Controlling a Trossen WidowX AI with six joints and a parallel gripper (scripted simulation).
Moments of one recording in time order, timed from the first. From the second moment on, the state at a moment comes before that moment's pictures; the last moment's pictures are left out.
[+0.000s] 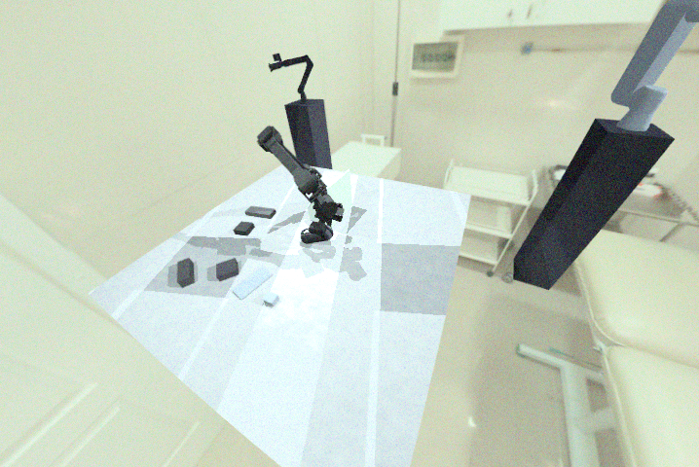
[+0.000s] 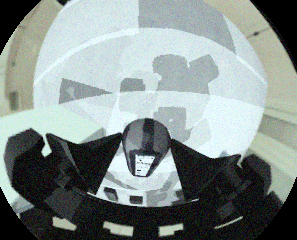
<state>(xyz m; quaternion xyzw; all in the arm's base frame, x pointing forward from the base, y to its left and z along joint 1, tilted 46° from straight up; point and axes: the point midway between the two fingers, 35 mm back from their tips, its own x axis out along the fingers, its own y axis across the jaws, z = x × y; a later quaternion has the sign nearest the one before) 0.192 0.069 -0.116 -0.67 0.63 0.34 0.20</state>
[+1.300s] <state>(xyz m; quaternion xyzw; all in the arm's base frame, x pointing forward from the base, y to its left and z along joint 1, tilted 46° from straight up) 0.197 0.073 -0.085 -0.67 0.63 0.34 0.20</state>
